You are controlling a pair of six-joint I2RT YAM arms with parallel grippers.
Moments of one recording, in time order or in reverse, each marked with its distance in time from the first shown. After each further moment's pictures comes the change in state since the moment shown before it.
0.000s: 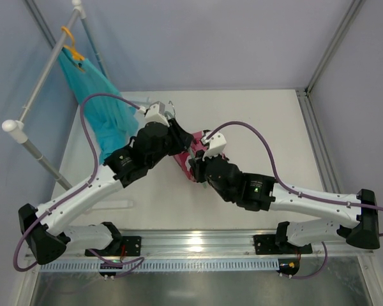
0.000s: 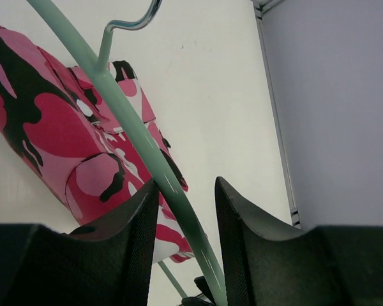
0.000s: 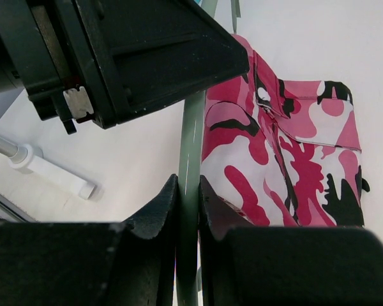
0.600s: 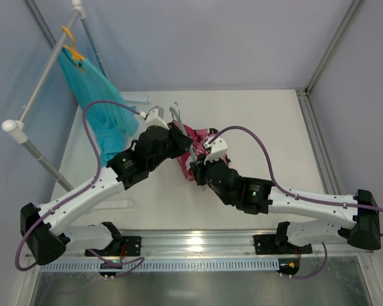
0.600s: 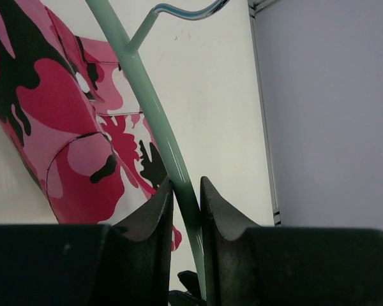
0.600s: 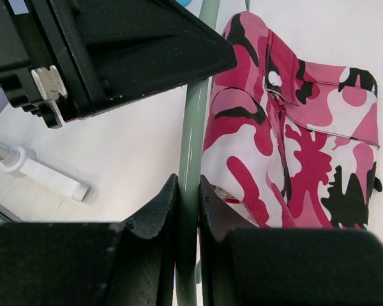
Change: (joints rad) left arm 0.006 -0.005 -0.079 0.075 0.024 -0.091; right arm -0.001 -0.013 -0.106 0.094 0.016 0.021
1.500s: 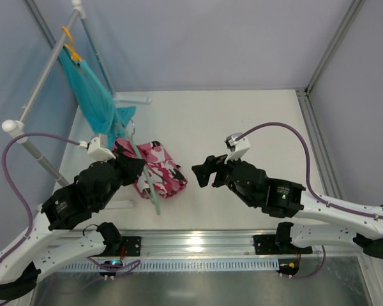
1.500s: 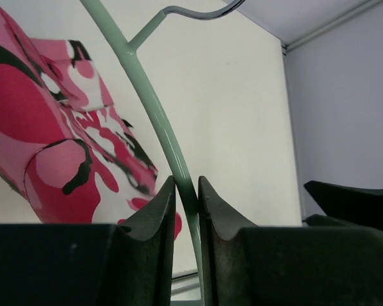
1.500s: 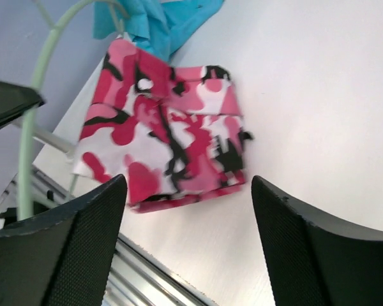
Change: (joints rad) left arm -0.086 -0.514 -0.085 -0.425 -0.247 -0.019; right arm 0.004 -0.211 0.005 -0.134 -0.104 0.098
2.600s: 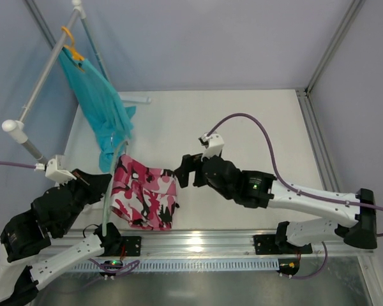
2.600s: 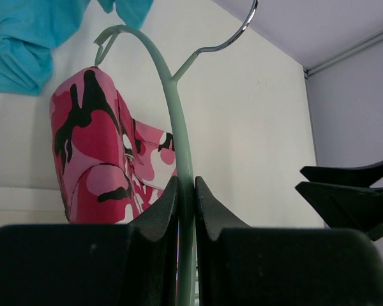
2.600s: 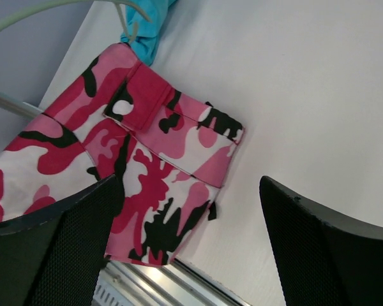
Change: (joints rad) left arm 0.004 -0.294 0.090 -0.405 -0.129 0.019; right arm -0.027 0.190 0.097 -0.097 -0.048 0.097
